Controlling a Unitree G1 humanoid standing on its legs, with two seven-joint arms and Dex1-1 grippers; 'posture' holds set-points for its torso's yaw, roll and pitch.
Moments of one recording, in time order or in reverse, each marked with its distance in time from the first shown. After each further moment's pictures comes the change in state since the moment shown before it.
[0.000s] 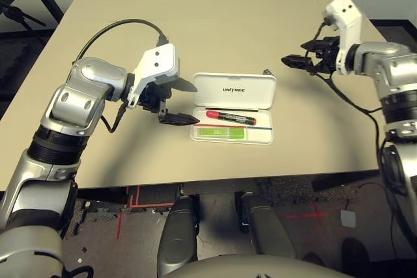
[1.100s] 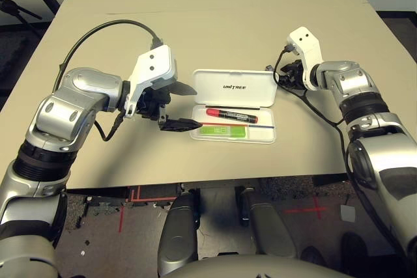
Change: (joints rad) left arm 0.101 0.061 0.059 -0.170 -0.142 0.130 0.109; right arm -0.013 0.118 0.020 0.198 -0.156 -0.150 -0.053
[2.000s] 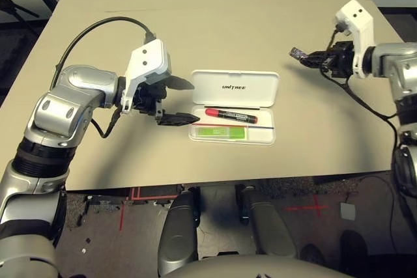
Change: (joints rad) left arm -0.036 -0.023 -0.017 0.121 0.019 -0.113 -0.017; right arm 0.146 -0.372 -0.072 -0.512 0.209 0.140 0.454
